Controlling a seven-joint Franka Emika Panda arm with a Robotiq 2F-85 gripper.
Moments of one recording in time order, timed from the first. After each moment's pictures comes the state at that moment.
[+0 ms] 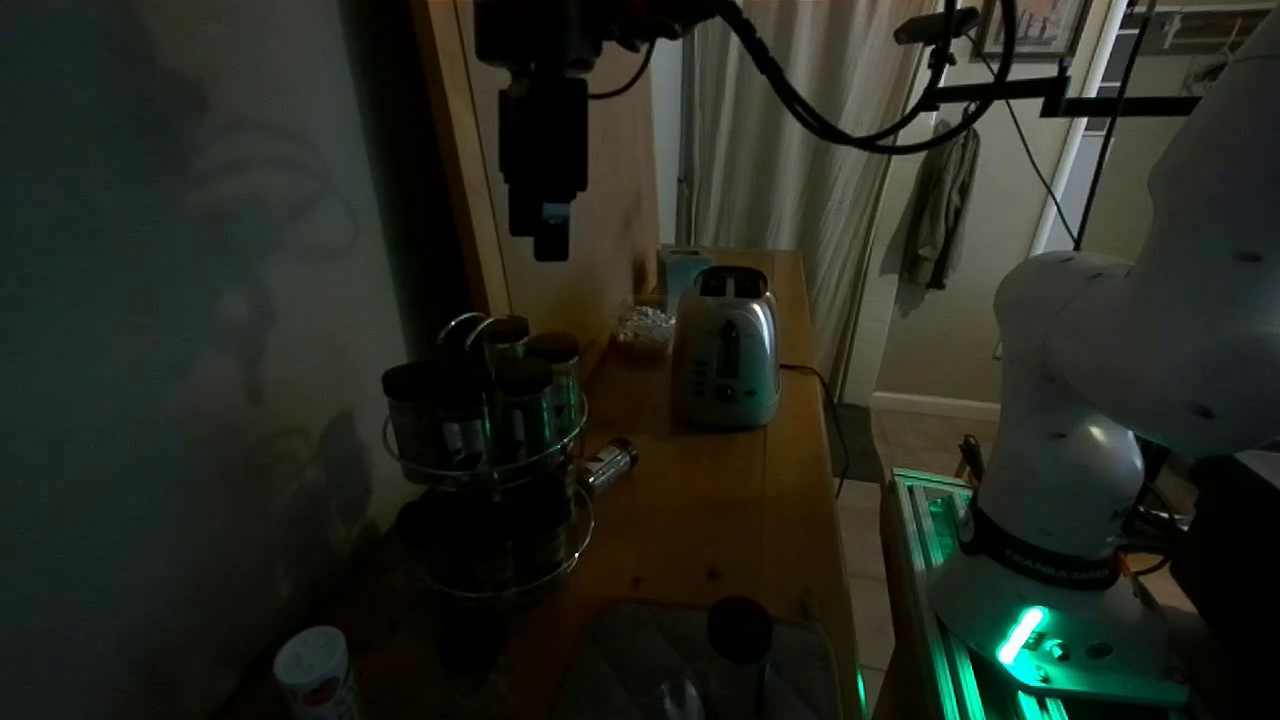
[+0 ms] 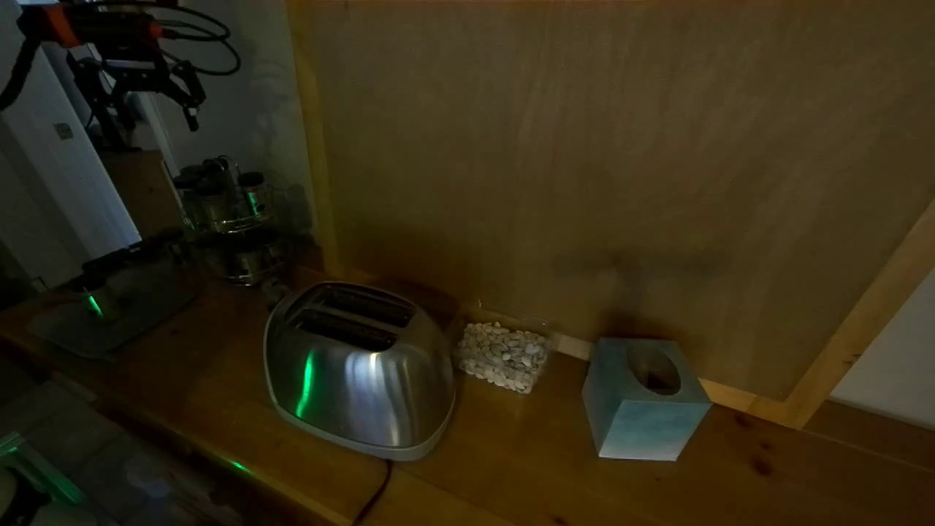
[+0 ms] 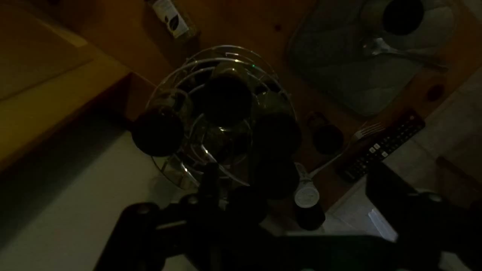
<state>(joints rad) 0.19 -0.33 0.13 -2.06 0.07 1.82 -0.39</state>
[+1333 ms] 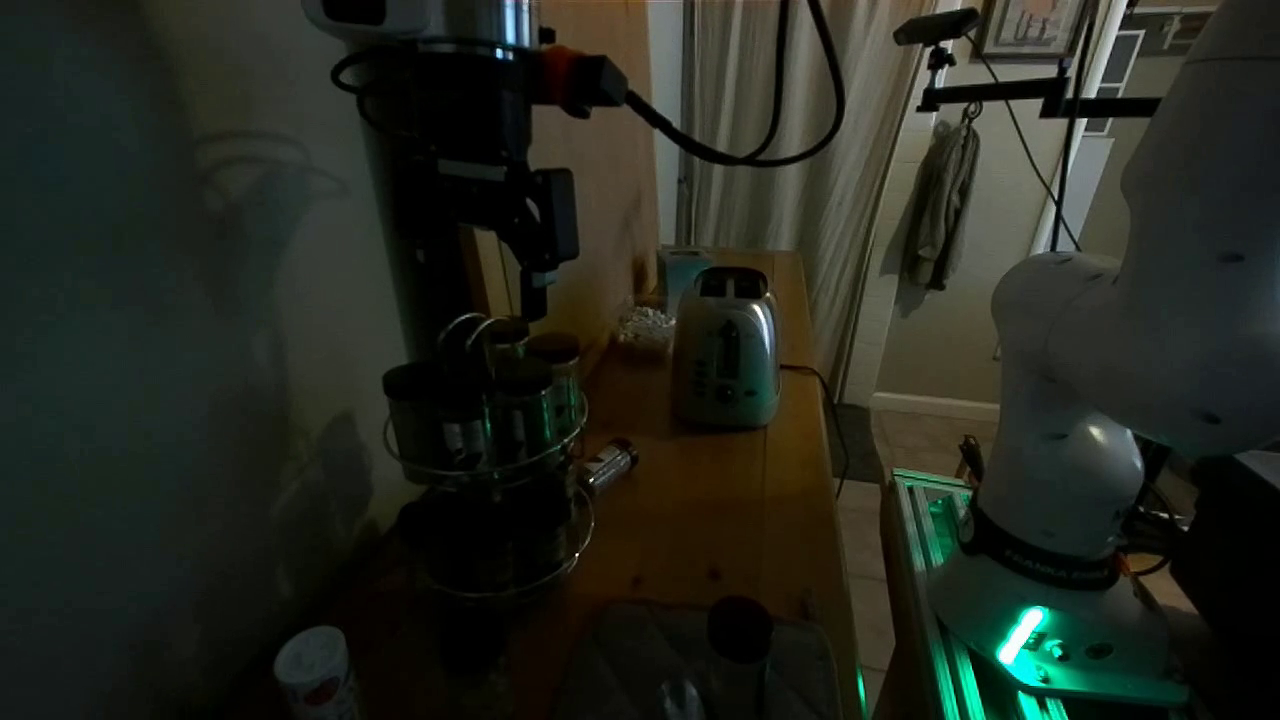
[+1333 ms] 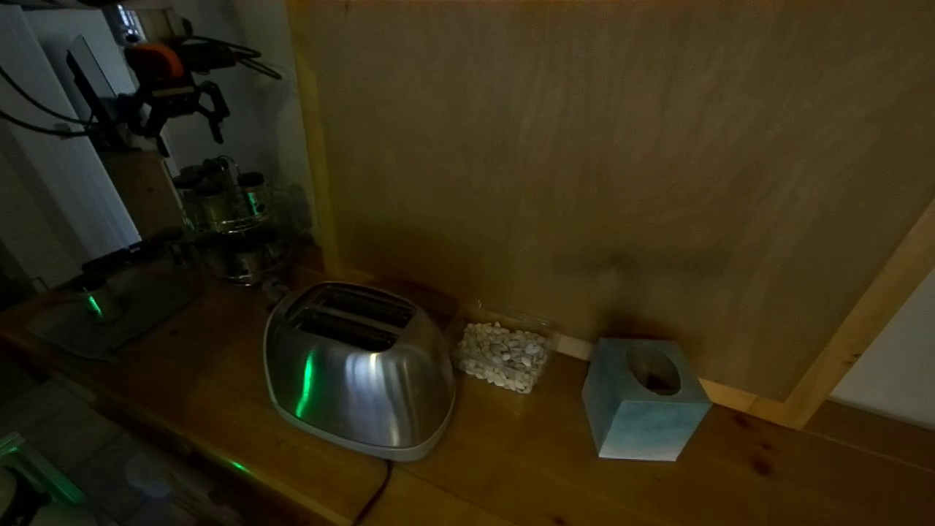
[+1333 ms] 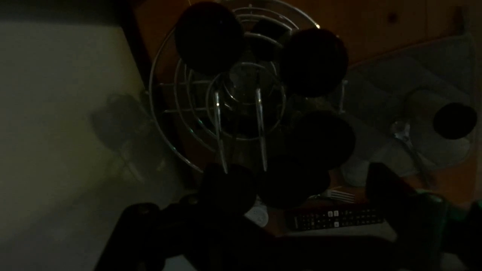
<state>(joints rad) 0.22 -0.18 0.11 -2.02 0.03 1.91 -1.05</state>
